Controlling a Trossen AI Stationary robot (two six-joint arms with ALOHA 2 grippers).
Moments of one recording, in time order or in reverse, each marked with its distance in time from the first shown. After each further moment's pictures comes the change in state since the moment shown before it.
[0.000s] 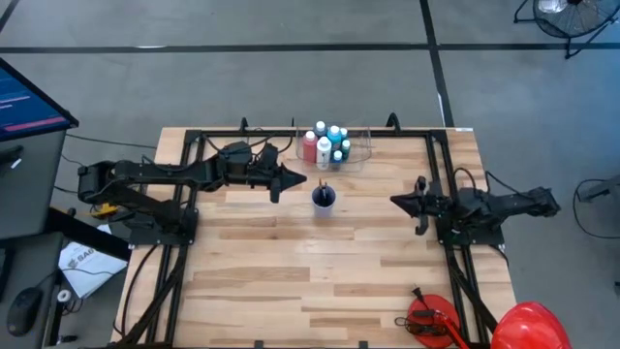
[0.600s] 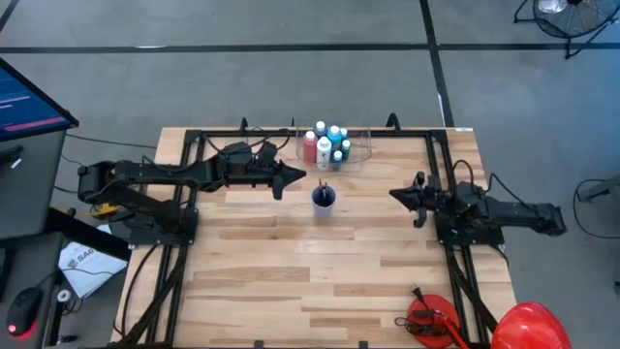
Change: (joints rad) left arm -0.003 0.000 0.000 -0.002 -0.111 -0.004; right arm -0.231 0.000 -0.035 0.075 -0.234 0.020
